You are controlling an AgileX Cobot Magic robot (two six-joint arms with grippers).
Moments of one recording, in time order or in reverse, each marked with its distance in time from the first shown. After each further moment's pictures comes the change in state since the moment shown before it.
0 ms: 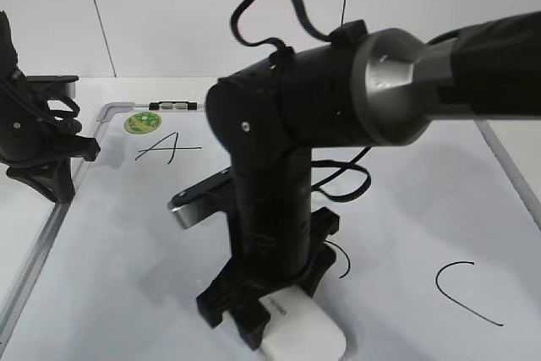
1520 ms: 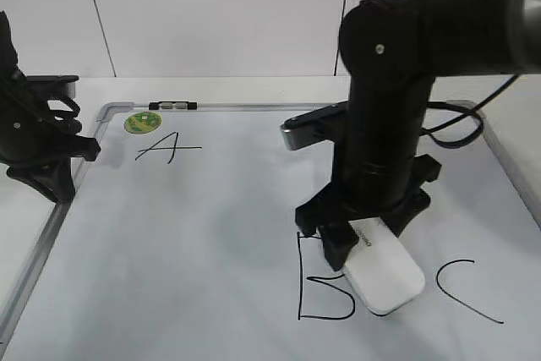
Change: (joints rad) left arm 0.000 -0.002 0.000 -0.002 -0.008 0.000; right arm -0.248 -0.163 0.118 -0.072 -0.010 0.052
